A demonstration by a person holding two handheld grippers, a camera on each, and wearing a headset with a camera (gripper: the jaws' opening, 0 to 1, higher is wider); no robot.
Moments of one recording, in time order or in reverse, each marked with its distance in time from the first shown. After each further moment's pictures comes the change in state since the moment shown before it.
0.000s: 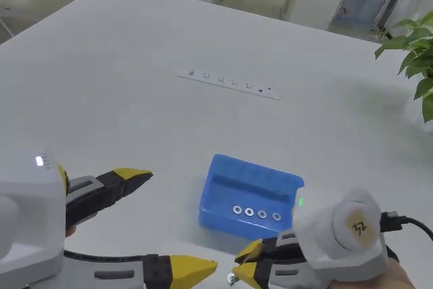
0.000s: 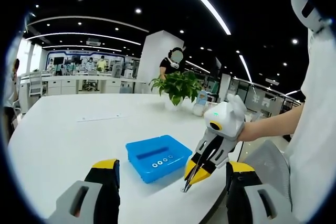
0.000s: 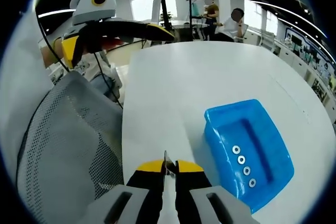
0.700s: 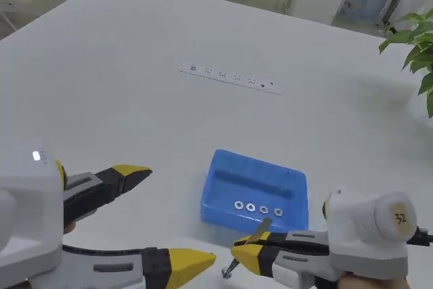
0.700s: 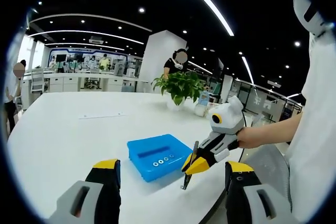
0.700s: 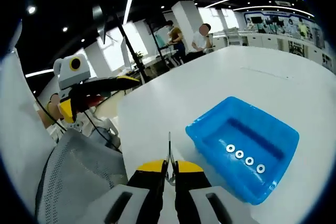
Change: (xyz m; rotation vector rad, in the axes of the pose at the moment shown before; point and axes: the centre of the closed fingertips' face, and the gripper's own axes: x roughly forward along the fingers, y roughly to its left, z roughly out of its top) left arm 0.001 0.004 -0.003 -0.025 0.000 0.011; right arm -0.020 -0.021 0.026 0.367 -0.326 -0.025
